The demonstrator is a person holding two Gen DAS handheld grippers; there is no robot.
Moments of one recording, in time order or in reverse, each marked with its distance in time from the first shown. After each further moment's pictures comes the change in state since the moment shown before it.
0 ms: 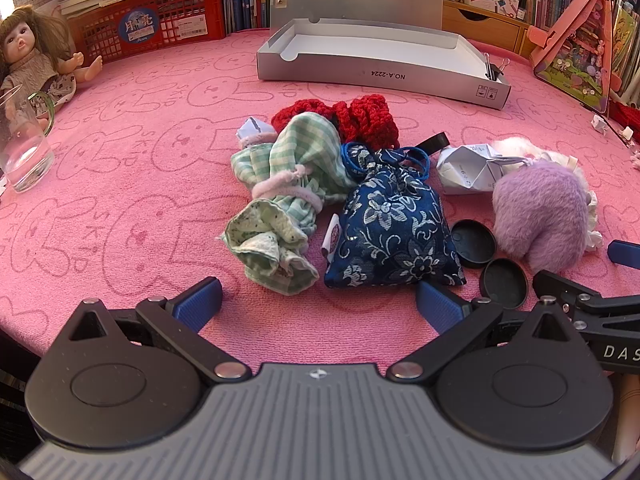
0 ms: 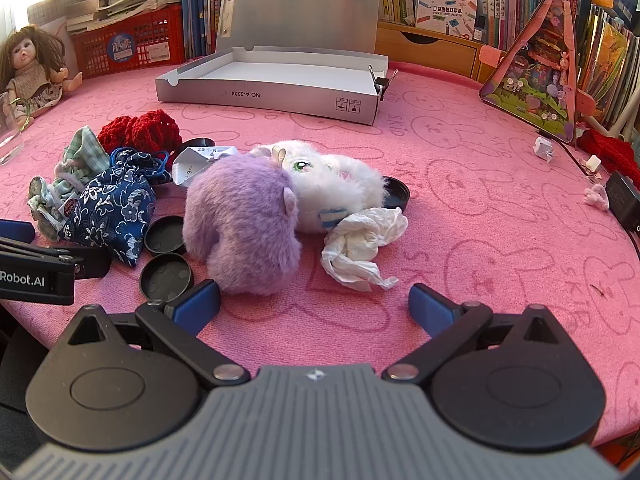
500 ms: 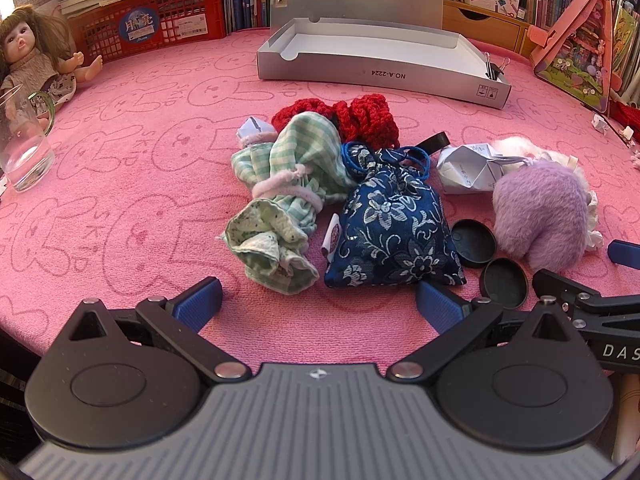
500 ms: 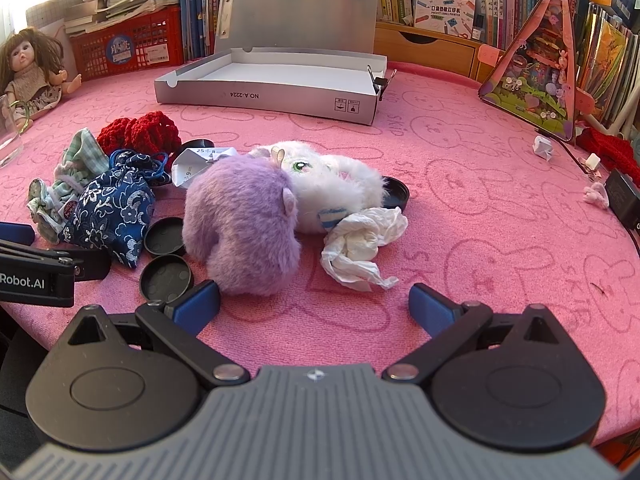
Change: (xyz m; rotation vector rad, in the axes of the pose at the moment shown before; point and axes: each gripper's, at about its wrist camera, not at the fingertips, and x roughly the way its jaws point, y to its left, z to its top) left arm -0.001 0.001 -0.002 0.001 0.003 0.000; right arm 0.000 0.000 -0.001 0.008 -0.004 -0.001
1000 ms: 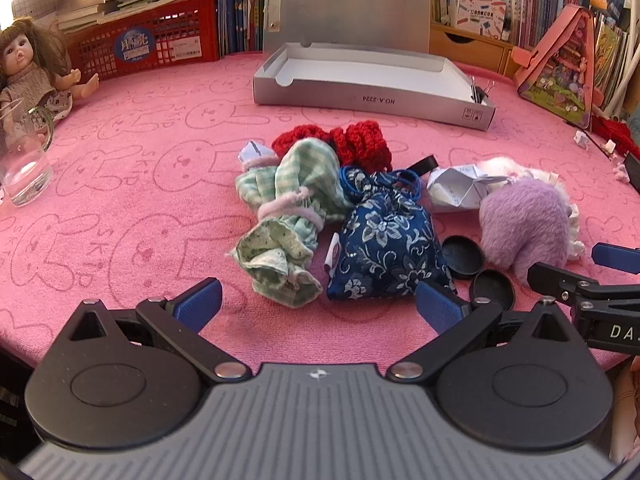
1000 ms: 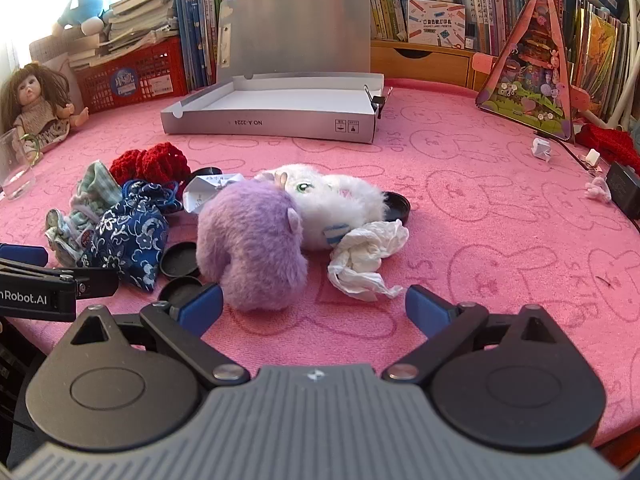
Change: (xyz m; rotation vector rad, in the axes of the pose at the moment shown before) left arm -0.016 0.012 -0.004 0.013 -0.105 -0.047; right arm -0.012 -0.007 0.000 0.063 -0.082 0.051
